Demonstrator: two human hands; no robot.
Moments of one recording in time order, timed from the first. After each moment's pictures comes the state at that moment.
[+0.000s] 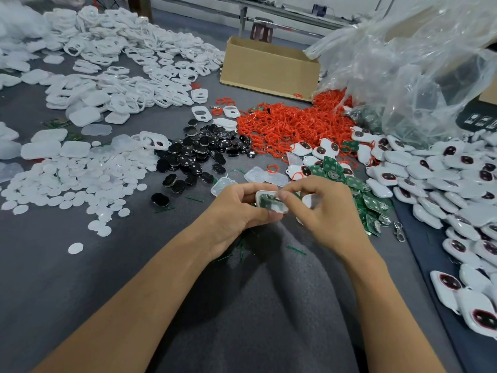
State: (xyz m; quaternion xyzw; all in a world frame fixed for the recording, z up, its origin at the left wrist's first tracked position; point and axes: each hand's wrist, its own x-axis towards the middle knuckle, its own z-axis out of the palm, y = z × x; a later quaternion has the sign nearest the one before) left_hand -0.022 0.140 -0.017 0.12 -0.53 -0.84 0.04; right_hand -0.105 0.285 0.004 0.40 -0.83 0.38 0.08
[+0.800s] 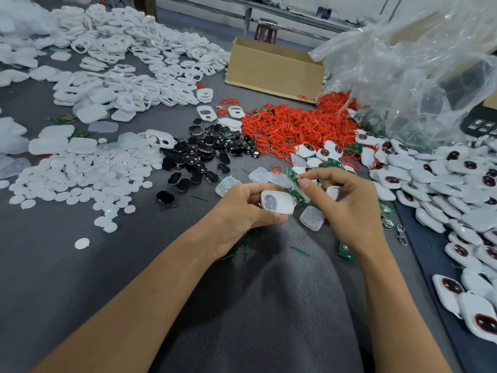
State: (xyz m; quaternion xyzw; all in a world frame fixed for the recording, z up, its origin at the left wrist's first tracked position) left_hand -0.019 0.142 -0.014 0.12 -0.56 -0.82 0.03; right_hand -0.109 0.295 0.011 0.36 -0.78 0.50 0.09
